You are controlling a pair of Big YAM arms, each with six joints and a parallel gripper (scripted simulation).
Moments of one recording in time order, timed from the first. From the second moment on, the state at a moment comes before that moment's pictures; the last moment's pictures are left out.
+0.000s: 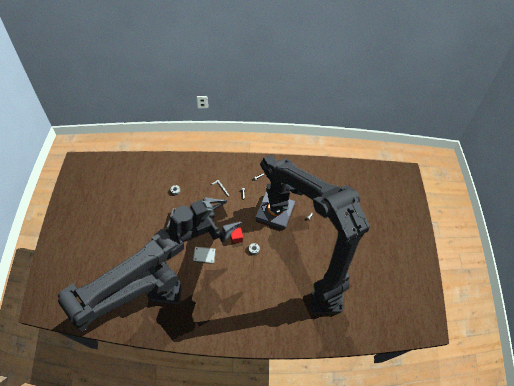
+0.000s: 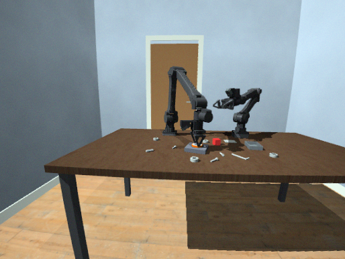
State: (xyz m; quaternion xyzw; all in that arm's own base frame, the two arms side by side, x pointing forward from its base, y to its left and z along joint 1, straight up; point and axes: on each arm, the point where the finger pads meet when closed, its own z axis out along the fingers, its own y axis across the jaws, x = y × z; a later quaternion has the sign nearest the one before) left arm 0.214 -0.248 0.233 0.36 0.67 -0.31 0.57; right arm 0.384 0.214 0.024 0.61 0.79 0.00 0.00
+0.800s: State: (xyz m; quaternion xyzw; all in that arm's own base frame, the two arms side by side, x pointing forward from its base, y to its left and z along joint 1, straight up) left arm 0.214 -0.248 0.233 0.36 0.67 -0.31 0.57; right arm 0.383 0.216 0.043 0.61 0.79 0.01 0.01
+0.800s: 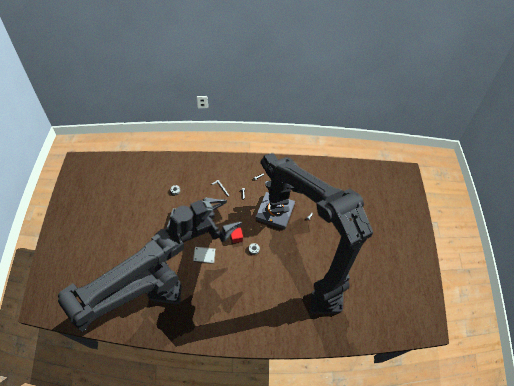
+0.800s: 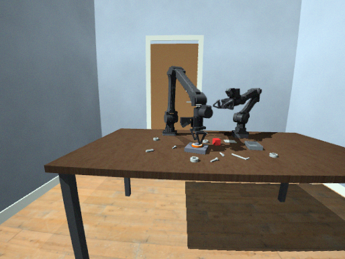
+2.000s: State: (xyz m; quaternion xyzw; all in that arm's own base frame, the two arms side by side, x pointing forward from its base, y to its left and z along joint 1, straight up) left arm 0.214 -0.248 0.233 0.36 0.67 -0.31 0.57; right arm 0.378 0.207 0.077 0.57 0.82 -0.01 0.02
